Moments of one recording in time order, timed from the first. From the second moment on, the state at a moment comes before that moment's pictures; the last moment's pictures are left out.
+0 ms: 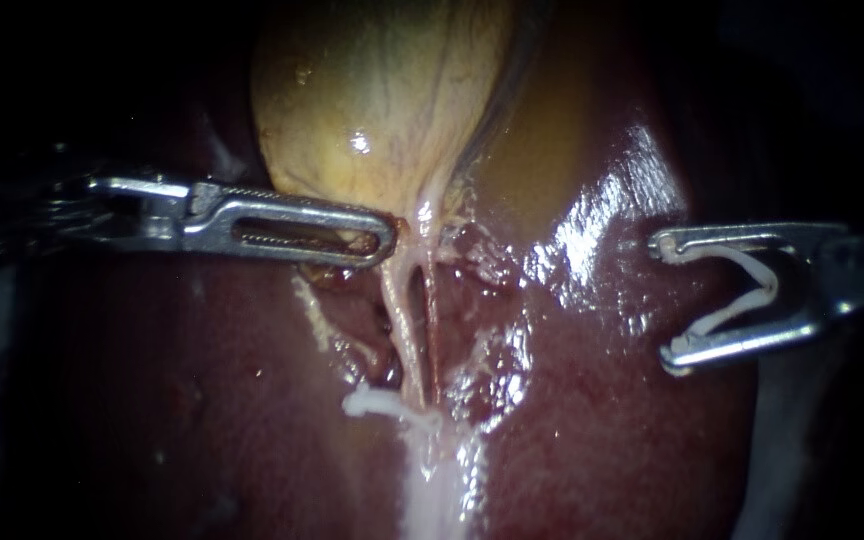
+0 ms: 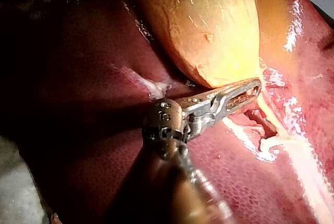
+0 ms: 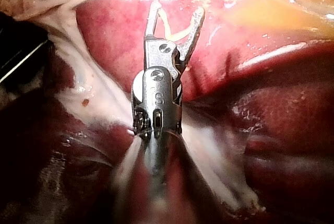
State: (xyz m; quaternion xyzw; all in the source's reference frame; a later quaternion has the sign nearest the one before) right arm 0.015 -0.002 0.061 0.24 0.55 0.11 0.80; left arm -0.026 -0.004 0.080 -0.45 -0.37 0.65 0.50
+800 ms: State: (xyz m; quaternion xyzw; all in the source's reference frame) right arm 0.015 -0.002 0.061 0.24 0.54 0.12 0.79; left arm -0.021 -0.002 0.074 -0.45 -0.37 0.64 0.50
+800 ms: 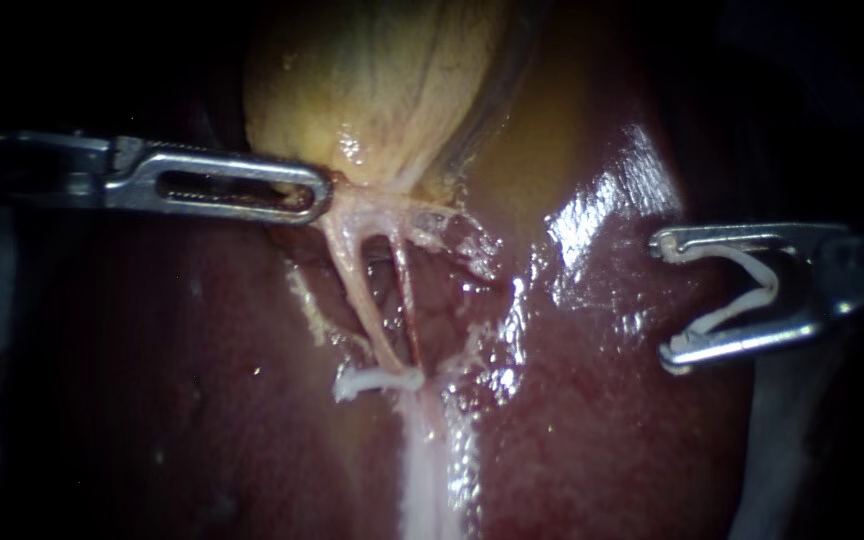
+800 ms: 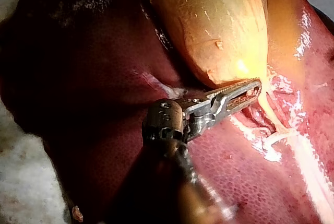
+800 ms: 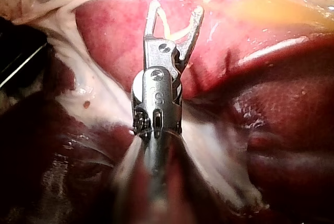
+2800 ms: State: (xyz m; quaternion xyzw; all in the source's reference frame) right arm 0.035 -0.009 0.074 0.27 0.50 0.18 0.80; left arm -0.021 -0.002 0.074 -0.45 -0.36 0.64 0.51
